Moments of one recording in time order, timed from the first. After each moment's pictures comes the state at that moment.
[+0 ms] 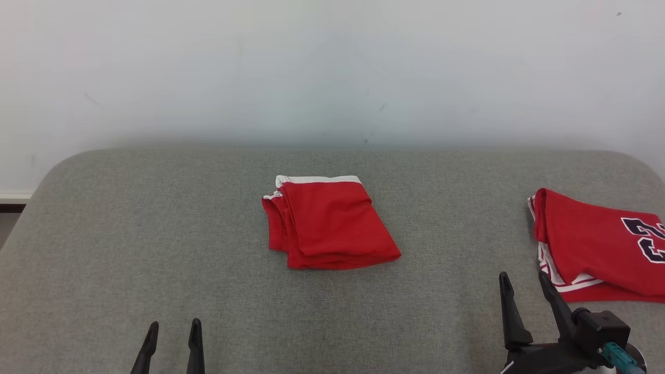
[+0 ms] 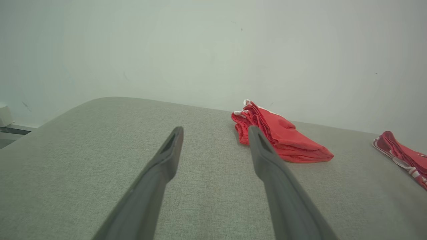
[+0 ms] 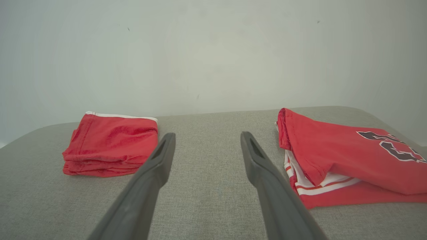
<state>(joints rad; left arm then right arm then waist) 0.12 0.07 -0.02 0.07 -0.25 -0.12 -0.26 -0.02 -0.05 -0.04 0.18 0.15 0.13 -0.14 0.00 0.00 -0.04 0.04</state>
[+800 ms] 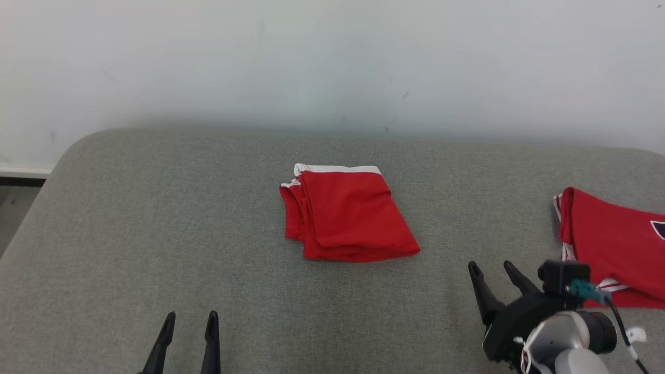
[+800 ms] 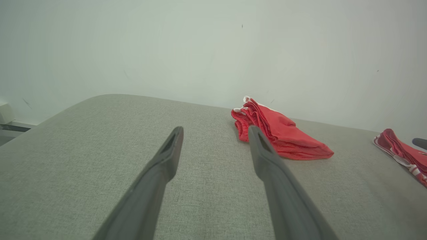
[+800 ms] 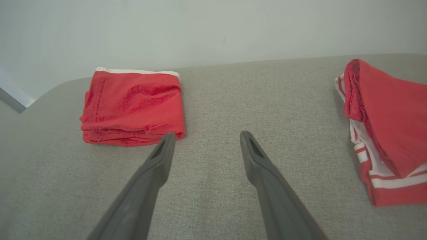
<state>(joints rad) 0.11 0.06 -0.06 0.06 -0.23 -0.13 -0.26 -0.13 -0.05 0.00 0.22 0.21 0.13 0.16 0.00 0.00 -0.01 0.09</state>
